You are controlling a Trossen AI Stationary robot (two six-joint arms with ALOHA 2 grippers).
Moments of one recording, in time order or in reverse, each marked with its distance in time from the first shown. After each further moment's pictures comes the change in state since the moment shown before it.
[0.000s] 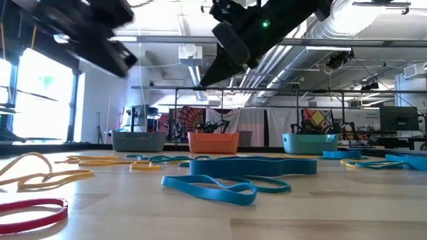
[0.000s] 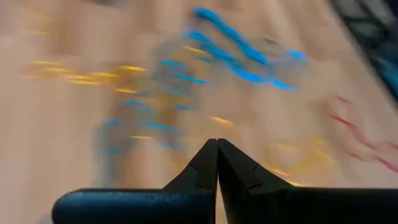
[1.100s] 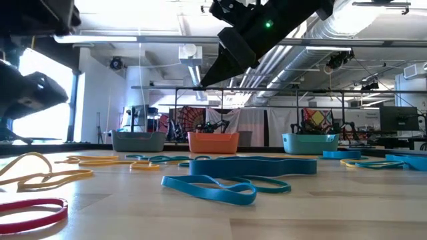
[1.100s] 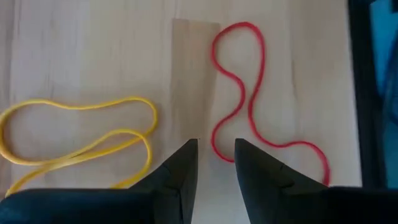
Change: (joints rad) left arm -0.656 0.705 0.305 0.095 -0.299 -0.753; right arm 0.010 0.002 0.000 -0.006 0.000 -0.107
